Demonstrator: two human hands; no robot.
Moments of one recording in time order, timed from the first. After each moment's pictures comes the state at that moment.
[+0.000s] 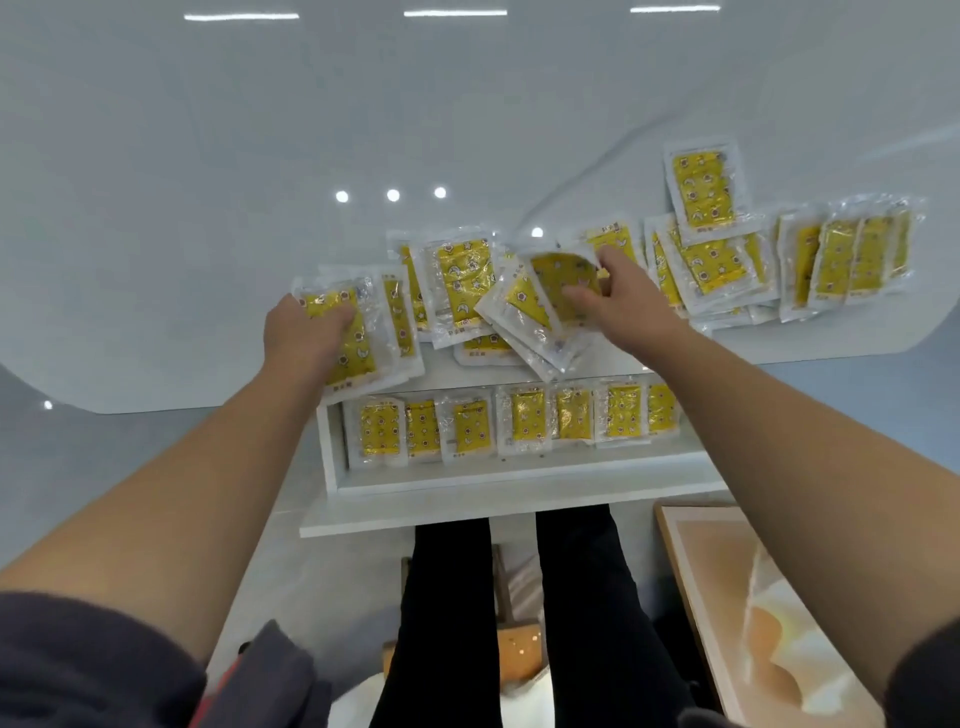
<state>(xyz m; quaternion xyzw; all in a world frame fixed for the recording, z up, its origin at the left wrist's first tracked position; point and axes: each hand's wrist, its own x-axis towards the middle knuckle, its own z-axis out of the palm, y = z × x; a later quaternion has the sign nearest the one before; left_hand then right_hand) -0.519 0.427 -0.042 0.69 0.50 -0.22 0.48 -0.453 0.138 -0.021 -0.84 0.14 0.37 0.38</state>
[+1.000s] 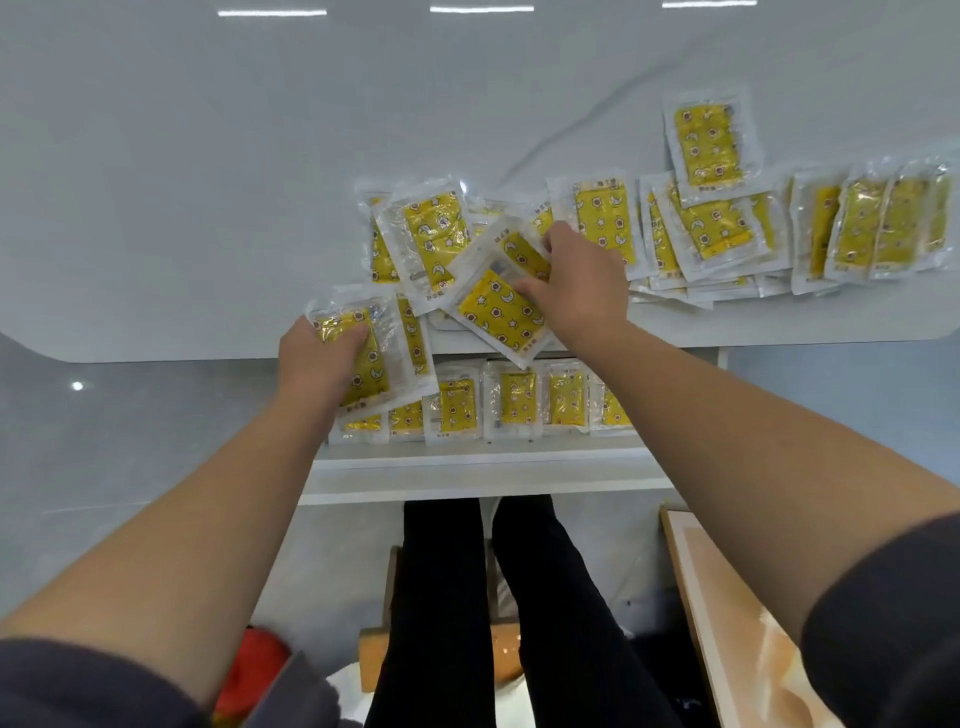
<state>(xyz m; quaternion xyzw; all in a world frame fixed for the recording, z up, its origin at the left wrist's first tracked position) -0.579 0.371 -0.055 0.68 0.51 -0.19 0.48 -0.478 0.148 -0.058 -0.96 -0.01 0.25 0.14</state>
